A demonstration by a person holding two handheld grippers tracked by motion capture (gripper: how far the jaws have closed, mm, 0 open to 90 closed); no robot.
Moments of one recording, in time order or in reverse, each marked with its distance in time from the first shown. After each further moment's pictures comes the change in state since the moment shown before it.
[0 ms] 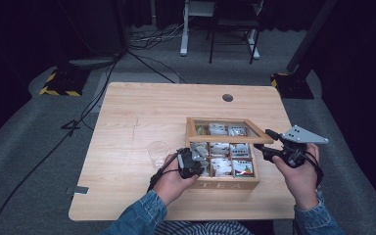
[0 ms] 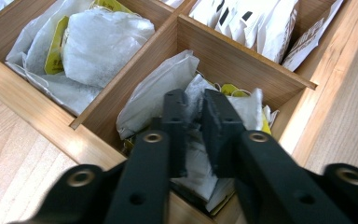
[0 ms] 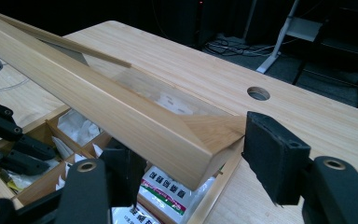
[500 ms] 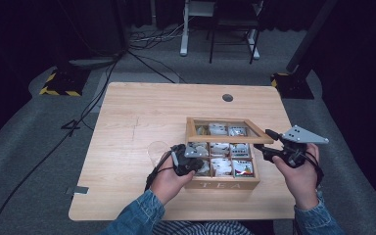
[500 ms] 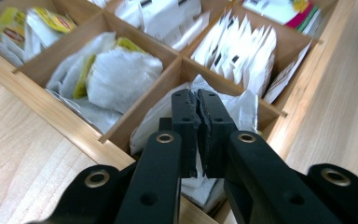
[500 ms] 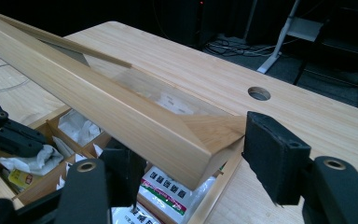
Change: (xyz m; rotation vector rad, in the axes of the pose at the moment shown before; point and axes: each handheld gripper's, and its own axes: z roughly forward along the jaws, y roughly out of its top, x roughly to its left) left arm 0.006 0.002 -0.022 -0.118 -0.022 -0.029; right arm 0.000 0.000 0.000 -0.001 0.003 0.002
